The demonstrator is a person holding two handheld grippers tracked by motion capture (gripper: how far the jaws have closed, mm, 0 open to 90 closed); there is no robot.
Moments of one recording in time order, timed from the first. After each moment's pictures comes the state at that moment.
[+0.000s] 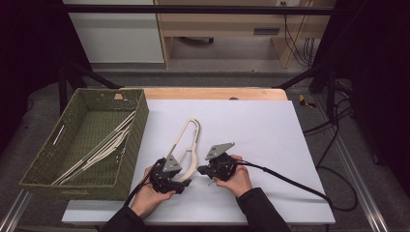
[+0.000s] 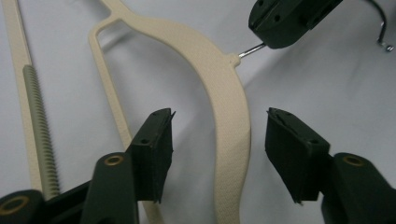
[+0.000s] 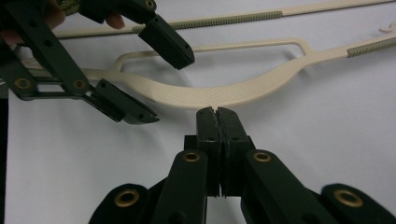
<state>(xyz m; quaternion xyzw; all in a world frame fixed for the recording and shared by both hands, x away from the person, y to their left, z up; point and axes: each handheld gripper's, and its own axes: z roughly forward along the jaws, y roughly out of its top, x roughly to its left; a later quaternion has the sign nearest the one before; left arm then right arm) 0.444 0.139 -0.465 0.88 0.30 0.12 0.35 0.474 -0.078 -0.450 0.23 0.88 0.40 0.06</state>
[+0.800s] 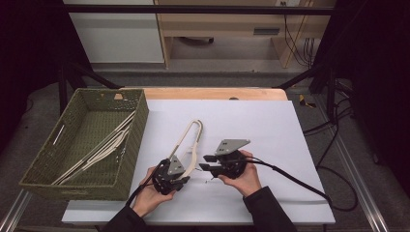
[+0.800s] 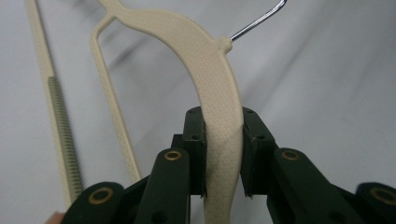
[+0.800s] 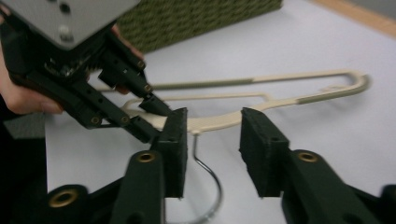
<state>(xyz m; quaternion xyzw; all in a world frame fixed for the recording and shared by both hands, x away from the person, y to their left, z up) 0.434 0.133 -0.449 0.89 0.28 0.15 0.33 0.458 -0.104 -0.405 0.23 0.84 0.47 0.10</state>
